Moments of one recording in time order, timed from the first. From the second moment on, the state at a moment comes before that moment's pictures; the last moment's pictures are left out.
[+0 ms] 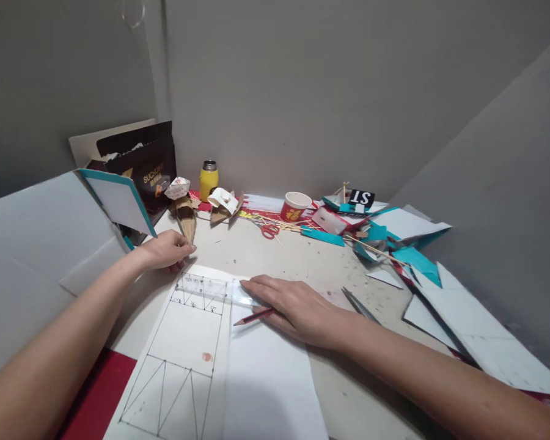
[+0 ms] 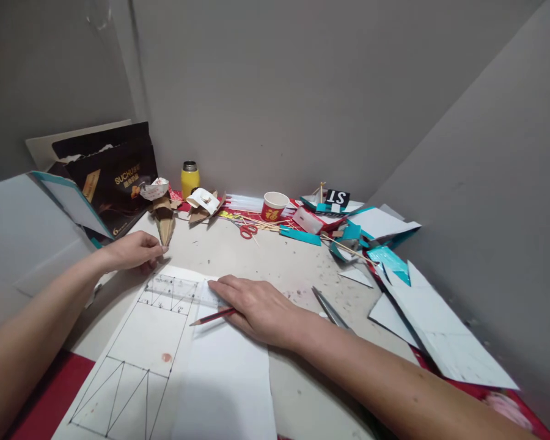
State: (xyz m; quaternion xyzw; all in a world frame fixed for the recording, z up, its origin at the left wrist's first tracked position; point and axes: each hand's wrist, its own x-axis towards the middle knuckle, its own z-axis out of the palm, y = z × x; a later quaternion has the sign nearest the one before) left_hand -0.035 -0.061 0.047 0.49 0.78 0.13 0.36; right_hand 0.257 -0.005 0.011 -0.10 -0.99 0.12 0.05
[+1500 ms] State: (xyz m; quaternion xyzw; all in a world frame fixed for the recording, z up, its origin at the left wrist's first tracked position) left_hand 0.065 -0.146 0.025 0.73 0.67 -0.12 0.07; right_hand 0.370 -0.059 0.004 -0.21 -0.97 0.07 0.07
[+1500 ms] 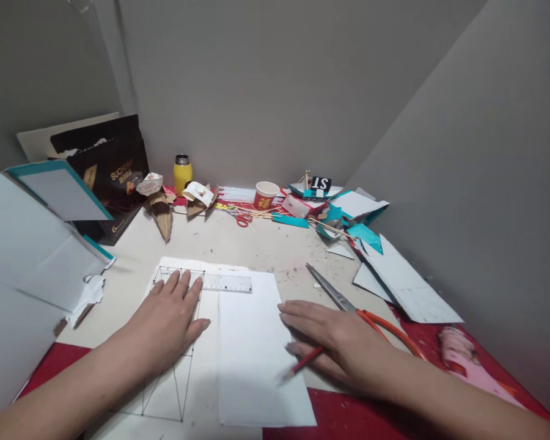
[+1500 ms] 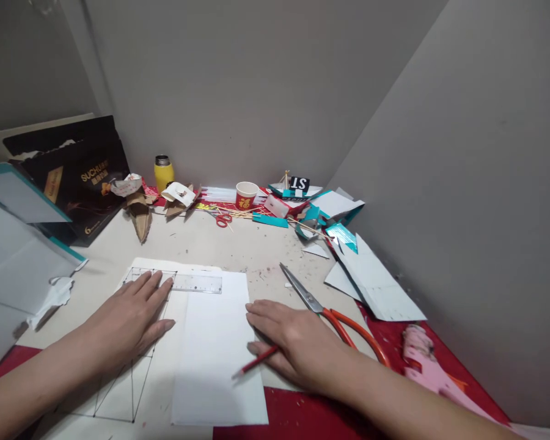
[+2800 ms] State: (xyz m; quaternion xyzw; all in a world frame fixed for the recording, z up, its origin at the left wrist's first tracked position) left_hand 0.069 -0.149 0.012 0.73 0.67 -0.10 0.08; right_hand 0.254 -0.015 0.009 -0.13 -0.99 0.07 0.06
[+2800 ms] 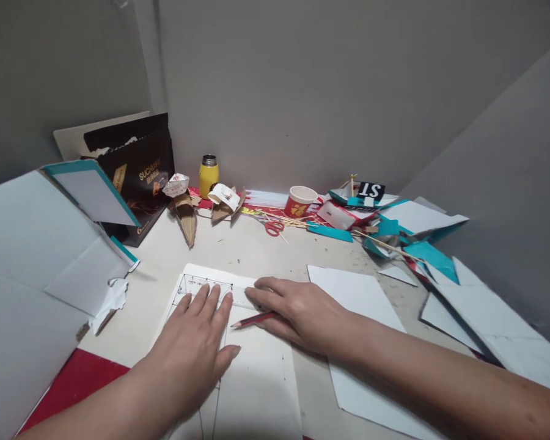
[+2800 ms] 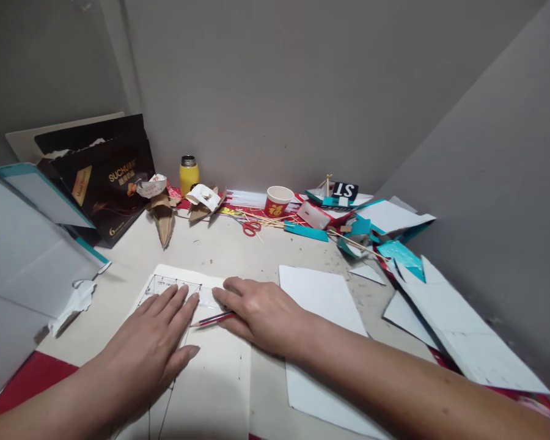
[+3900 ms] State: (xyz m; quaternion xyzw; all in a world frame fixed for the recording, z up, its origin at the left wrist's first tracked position) left_hand 0.066 -0.134 0.009 0.73 0.66 -0.11 0.12; right_hand 0.249 0.001 -0.005 -0.14 -0.99 0.07 0.06
